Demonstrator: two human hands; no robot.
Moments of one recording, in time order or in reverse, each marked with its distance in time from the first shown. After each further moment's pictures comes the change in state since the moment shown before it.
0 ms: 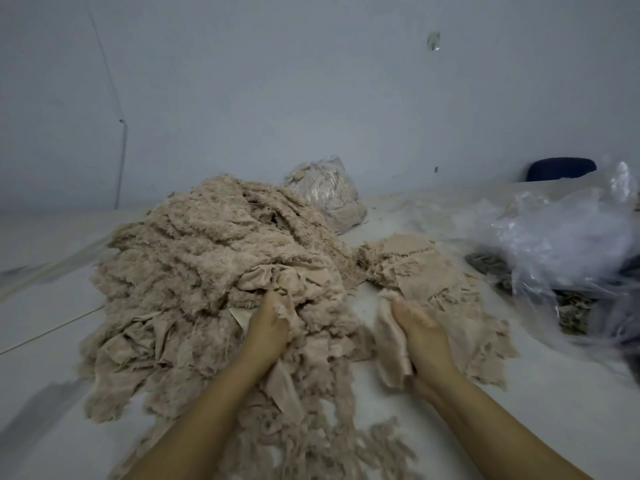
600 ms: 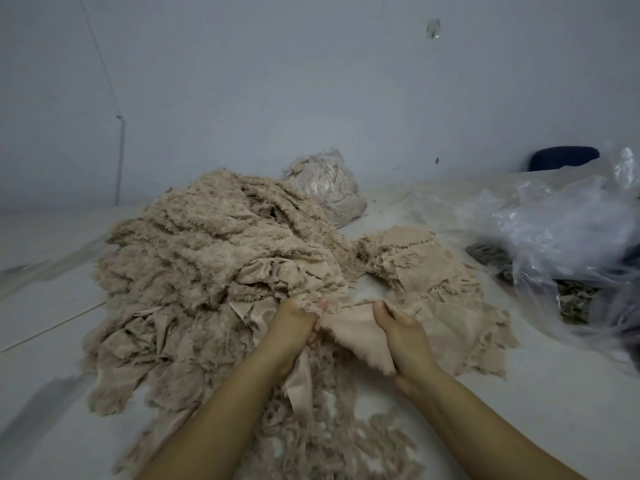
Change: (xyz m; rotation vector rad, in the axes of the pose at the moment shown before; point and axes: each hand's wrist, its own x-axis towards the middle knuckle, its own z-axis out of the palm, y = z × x) left_hand -0.020 0.034 0.023 -0.448 -0.120 -0.176; right_hand -0.008 0.006 0.019 0.038 -0.005 0.198
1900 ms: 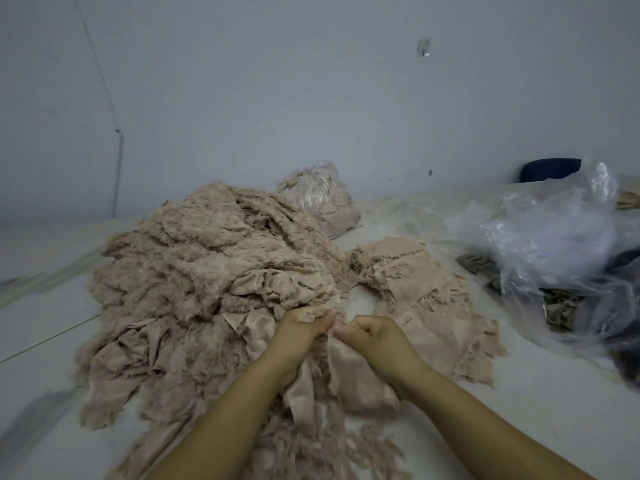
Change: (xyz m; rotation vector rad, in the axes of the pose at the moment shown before) left_hand -0.010 0.011 0.012 -0.172 -0.183 0.042; right_hand -0.006 -0.017 0.001 -0.537 -0.234 -0.250
